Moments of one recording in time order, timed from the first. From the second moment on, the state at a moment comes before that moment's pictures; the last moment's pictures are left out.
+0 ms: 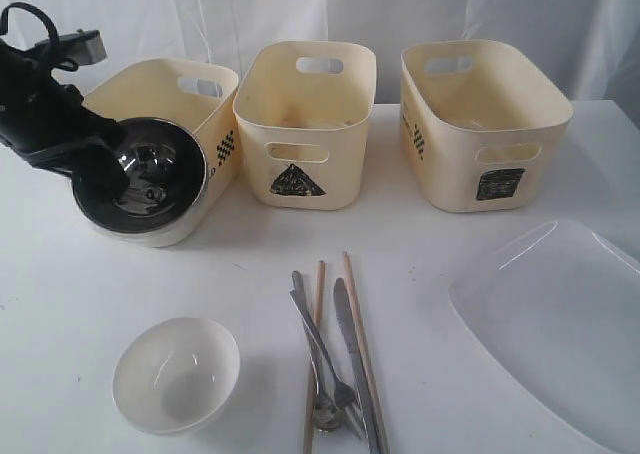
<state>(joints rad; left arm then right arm) -0.13 1.70 -1.39 -0.46 1.09 0.52 -0.05 0.01 0.00 0.18 0.36 -0.20</state>
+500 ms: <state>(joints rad) -0.13 1.59 -1.51 -0.39 0.93 0.52 -0.05 0.01 0.00 0.18 0.36 -0.20</state>
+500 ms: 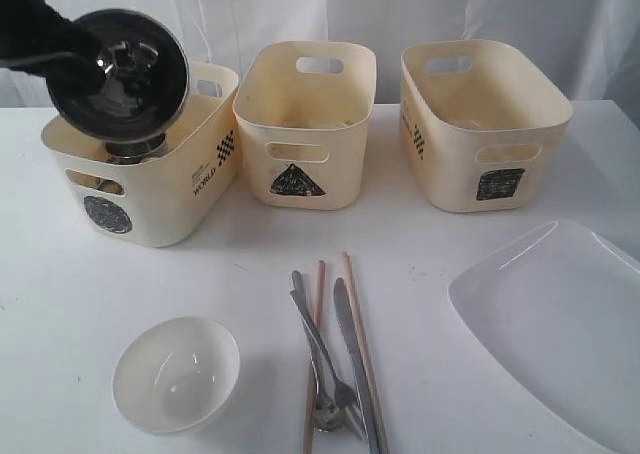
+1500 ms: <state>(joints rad) -0.13 2.03 -1.74 -0.31 0.60 0.52 -0.05 0.01 0.00 0.18 0.36 -0.20</state>
